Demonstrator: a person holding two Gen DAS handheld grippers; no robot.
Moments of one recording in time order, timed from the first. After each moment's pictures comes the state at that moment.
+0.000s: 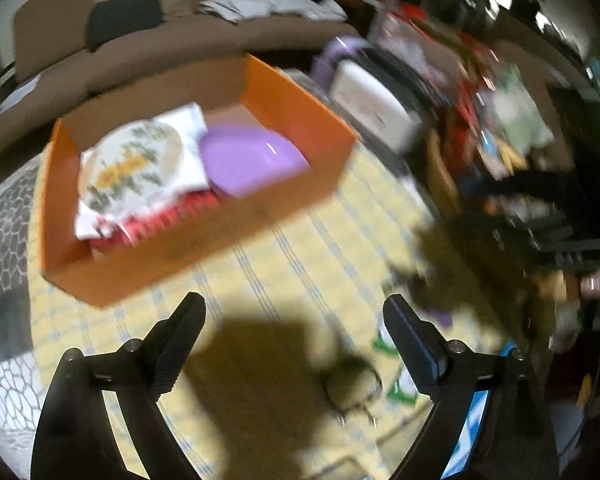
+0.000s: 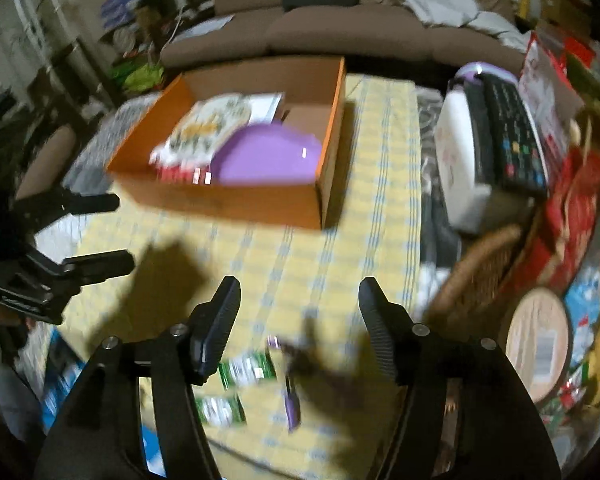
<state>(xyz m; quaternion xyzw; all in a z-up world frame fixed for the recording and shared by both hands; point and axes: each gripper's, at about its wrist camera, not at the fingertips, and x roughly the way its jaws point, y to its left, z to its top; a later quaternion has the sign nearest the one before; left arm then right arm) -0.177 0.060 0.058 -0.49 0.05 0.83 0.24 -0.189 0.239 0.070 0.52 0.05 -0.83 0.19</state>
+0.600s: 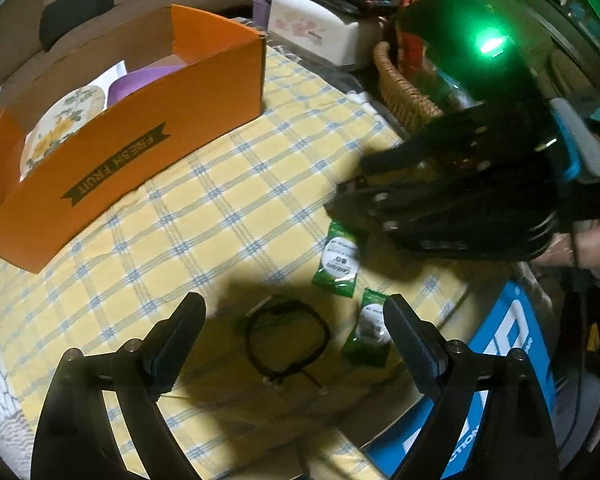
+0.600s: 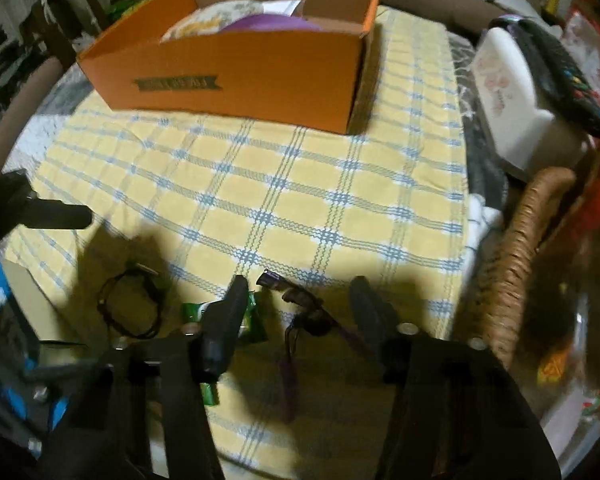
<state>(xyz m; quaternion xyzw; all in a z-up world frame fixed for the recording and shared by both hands) -0.141 0.114 0.012 -0.53 0.10 0.80 0.27 -0.181 0.207 -0.015 0.57 0.12 -0.79 0.18</state>
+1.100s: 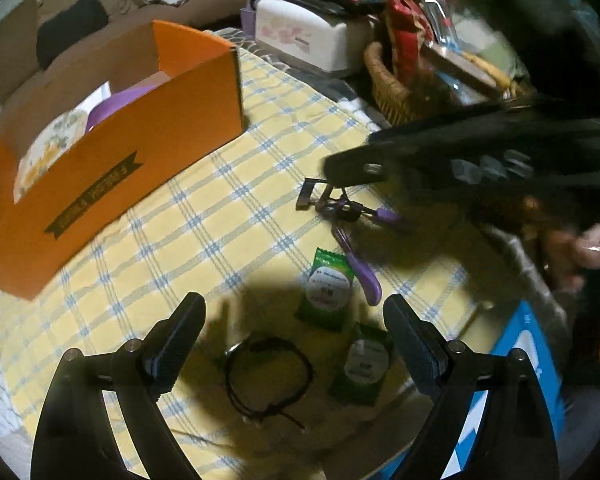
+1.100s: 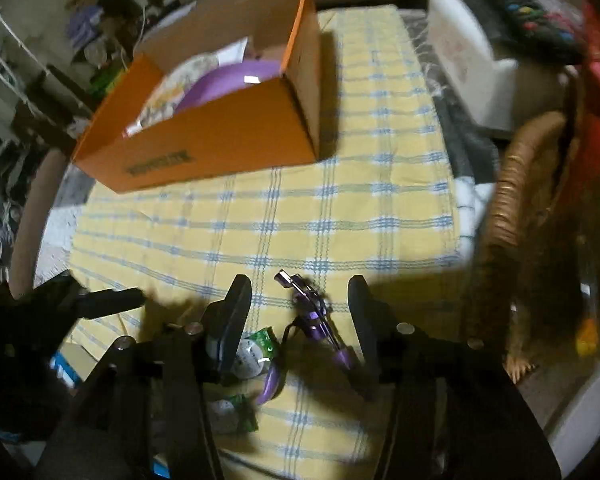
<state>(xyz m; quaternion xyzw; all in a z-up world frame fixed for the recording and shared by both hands) -0.145 0.150 0.005 -0.51 0.13 0.81 0.26 -0.184 0.255 0.013 0.55 -0.03 -0.82 0.16</state>
